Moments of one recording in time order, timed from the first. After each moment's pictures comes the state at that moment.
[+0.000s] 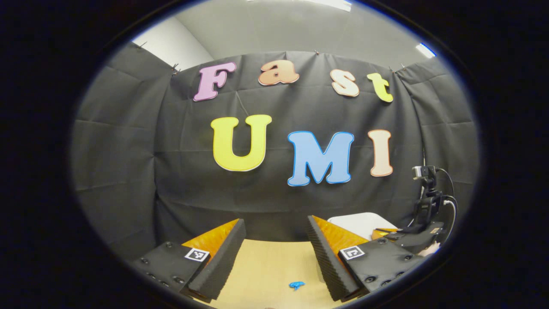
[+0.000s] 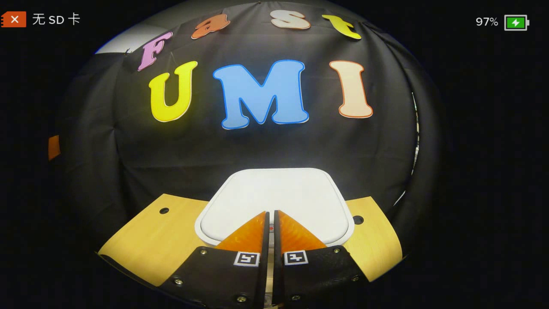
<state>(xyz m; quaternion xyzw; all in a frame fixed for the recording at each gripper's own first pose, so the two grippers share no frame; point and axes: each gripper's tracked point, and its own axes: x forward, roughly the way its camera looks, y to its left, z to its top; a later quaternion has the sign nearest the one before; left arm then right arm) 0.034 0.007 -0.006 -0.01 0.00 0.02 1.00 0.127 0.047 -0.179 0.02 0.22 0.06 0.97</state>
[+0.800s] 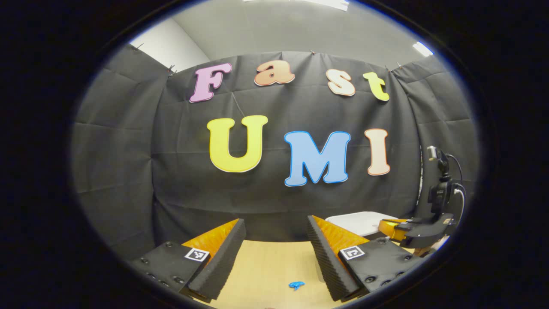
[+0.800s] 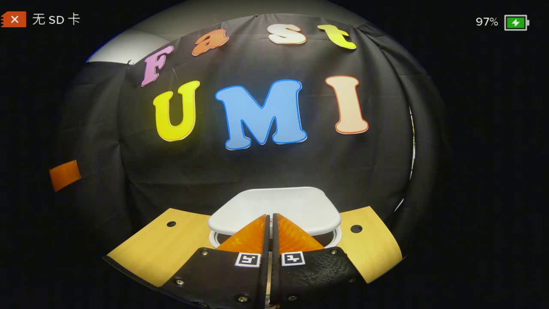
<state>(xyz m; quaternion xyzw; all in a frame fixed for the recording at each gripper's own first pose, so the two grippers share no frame) 0.033 -0.003 -0.006 0.00 0.00 0.01 1.00 0.117 0.042 -0.124 0.03 0.16 0.07 0.98</state>
